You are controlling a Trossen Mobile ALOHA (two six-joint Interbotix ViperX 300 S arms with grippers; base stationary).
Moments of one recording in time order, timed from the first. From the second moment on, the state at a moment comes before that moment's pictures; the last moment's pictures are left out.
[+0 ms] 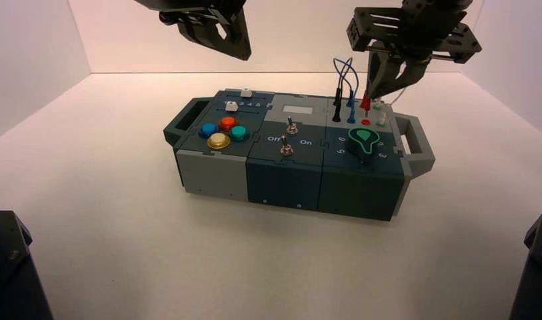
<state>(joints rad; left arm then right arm) -0.85 -0.39 0.94 -0.02 0.29 -0.01 0.52 -0.25 0.95 -0.14 0.41 0.54</state>
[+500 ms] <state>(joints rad) -0.85 -0.39 0.94 -0.02 0.29 -0.01 0.52 -0.22 0.95 -0.14 0.40 0.55</state>
